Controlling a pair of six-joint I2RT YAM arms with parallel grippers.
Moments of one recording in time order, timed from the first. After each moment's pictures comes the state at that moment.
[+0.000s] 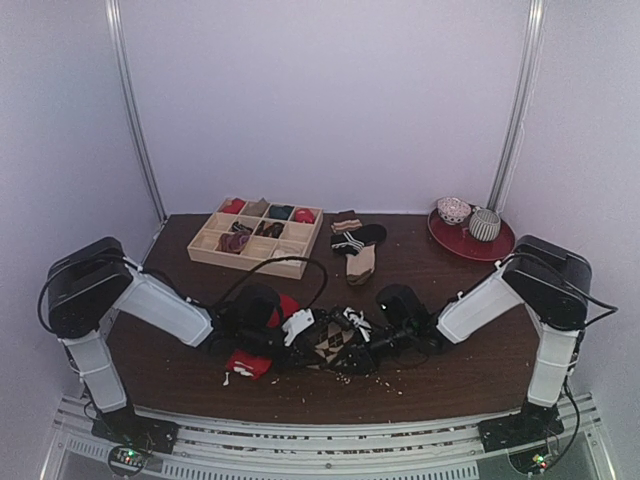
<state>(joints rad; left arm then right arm) -0.94 1.80 0.72 0.39 0.42 0.11 0.87 1.90 0.74 0.45 -0.63 0.22</state>
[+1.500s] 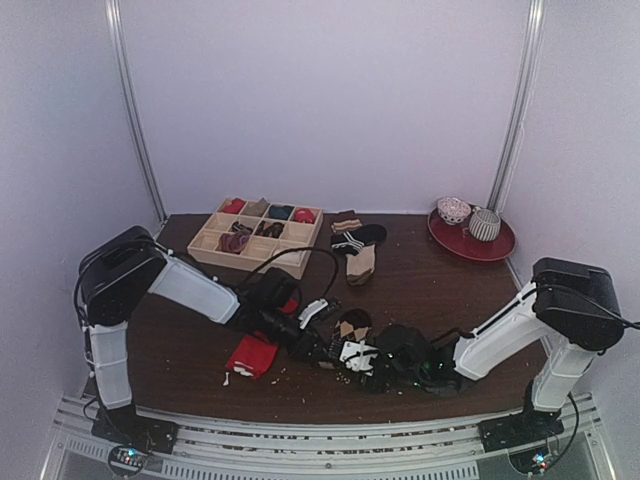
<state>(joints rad) -0.87 2.01 0.99 0.14 0.72 -0.12 1.14 1.74 0.54 0.58 0.18 -0.34</state>
